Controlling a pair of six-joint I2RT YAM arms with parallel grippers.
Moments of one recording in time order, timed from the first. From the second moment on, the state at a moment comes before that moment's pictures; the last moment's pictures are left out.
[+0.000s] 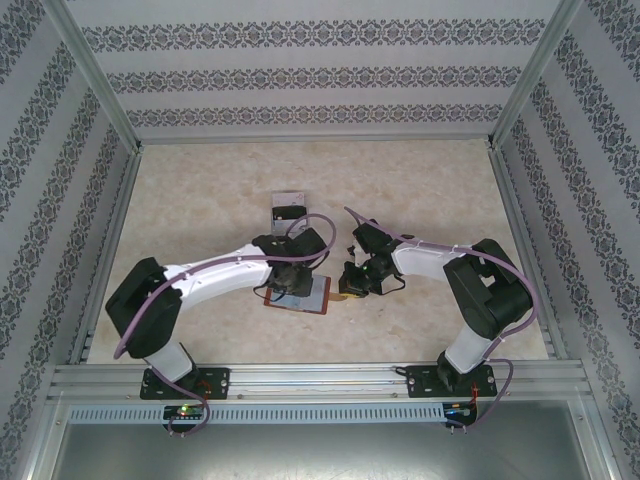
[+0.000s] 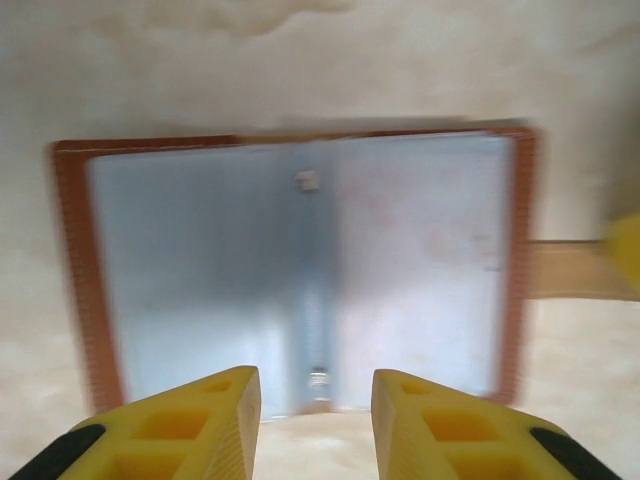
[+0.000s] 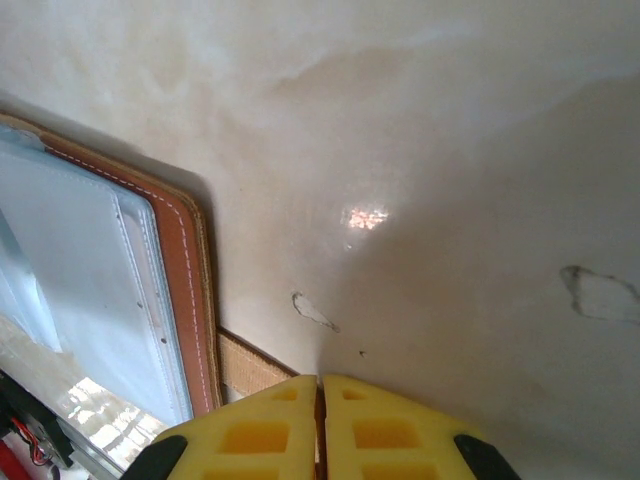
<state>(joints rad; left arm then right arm) -0.84 1.62 1.10 -0.77 -0.05 -0.72 0.55 1.69 0.82 -0.43 -0.52 0.68</state>
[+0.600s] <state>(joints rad) -0.77 1.71 0.99 -0.39 0.32 -0.83 0.55 1.68 0.82 -0.43 -0.52 0.68</state>
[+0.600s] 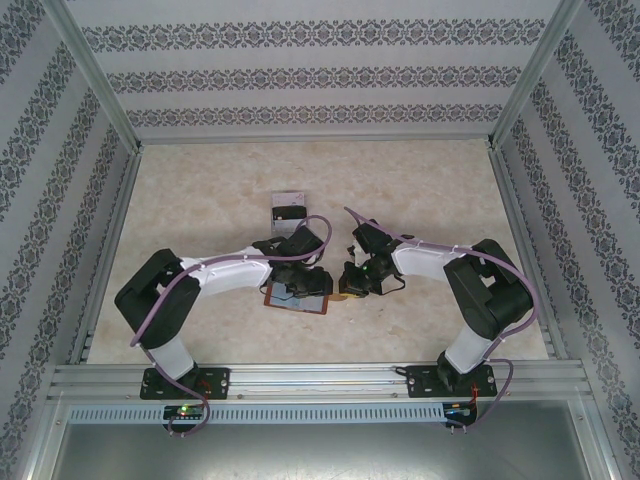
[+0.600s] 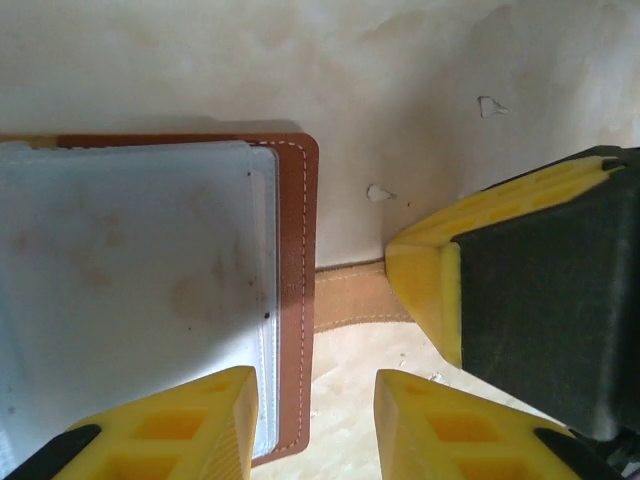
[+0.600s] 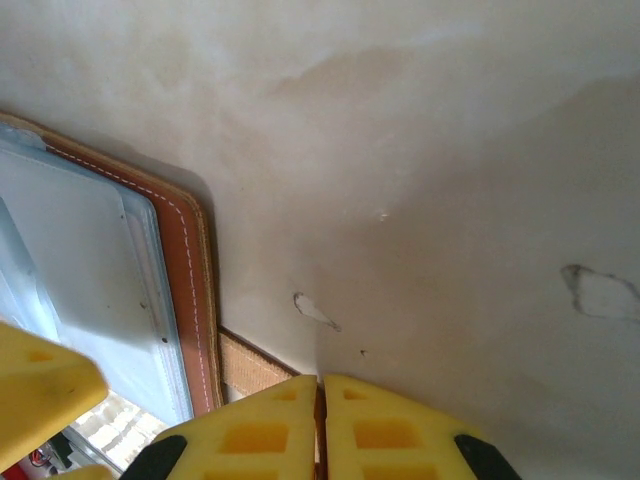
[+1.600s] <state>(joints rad) -0.75 1.75 1.02 -0.46 0.26 -0.79 0.55 1.68 0.82 -0.43 -0.52 0.68</state>
